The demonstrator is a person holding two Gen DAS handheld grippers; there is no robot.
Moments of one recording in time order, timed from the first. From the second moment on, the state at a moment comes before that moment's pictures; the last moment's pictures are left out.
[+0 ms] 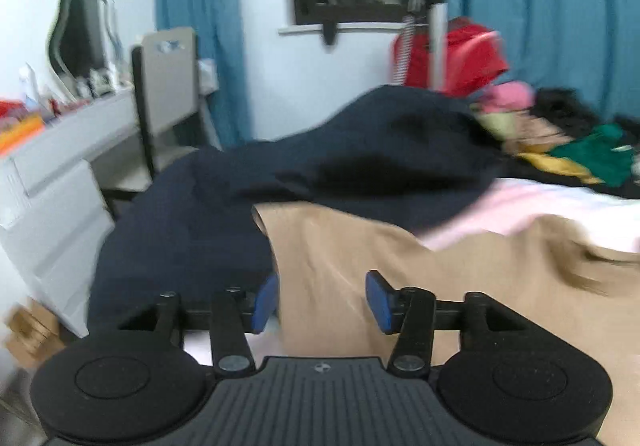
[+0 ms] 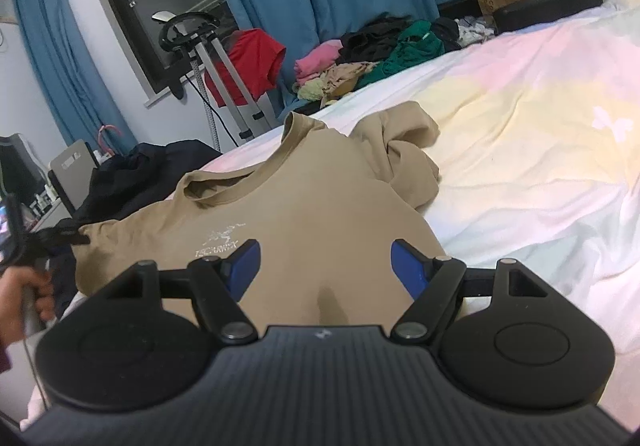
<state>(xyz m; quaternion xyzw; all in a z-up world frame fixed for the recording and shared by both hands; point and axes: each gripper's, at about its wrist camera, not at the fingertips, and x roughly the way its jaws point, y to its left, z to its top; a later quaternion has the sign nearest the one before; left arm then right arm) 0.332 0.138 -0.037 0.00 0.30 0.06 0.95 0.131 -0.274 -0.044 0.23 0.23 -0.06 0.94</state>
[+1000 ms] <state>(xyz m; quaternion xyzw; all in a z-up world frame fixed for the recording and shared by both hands) 0.075 0.019 -0.043 0.00 0.26 -0.11 0.96 0.103 -0.324 -0.006 0.37 0.17 -0.05 0.91</state>
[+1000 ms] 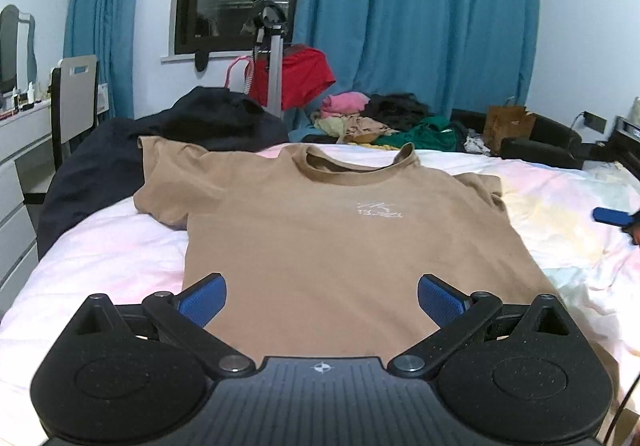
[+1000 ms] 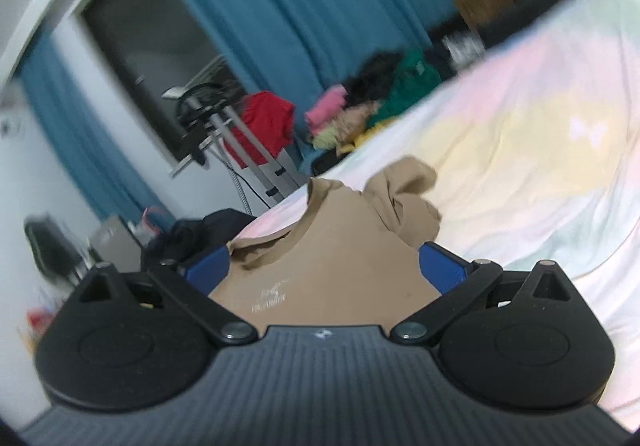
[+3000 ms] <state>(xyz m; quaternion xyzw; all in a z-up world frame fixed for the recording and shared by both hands) 0.149 0.016 -0.108 -0.10 0.30 -0.13 0.94 0.294 -0.402 -0.136 0.52 0.14 -0.11 0.83</state>
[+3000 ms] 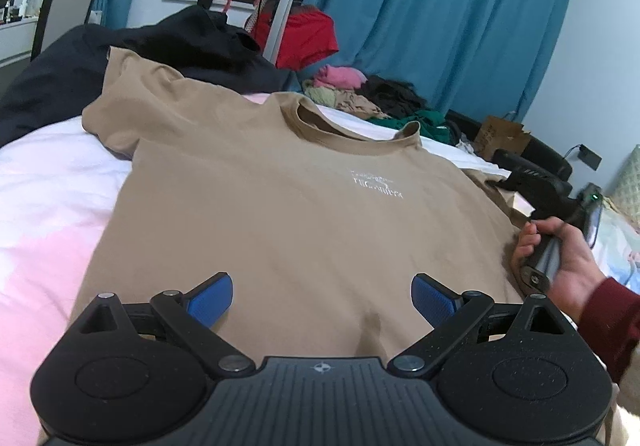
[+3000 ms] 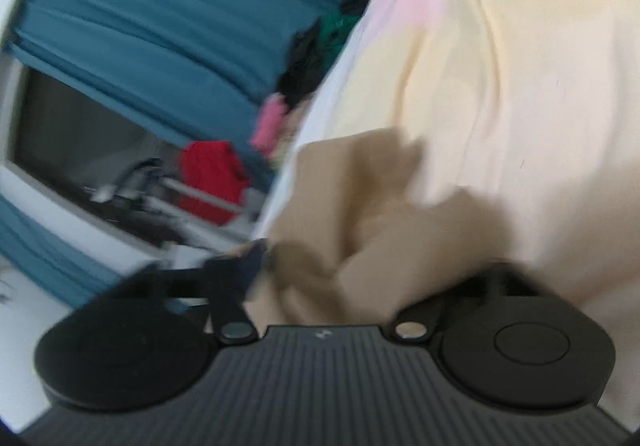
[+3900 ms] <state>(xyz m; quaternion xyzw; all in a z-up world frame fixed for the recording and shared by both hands) 0.141 0.017 -0.097 -0.08 0.27 -0.11 0.95 0.200 -0.463 -0.111 0.54 0.16 -0.18 0.81</state>
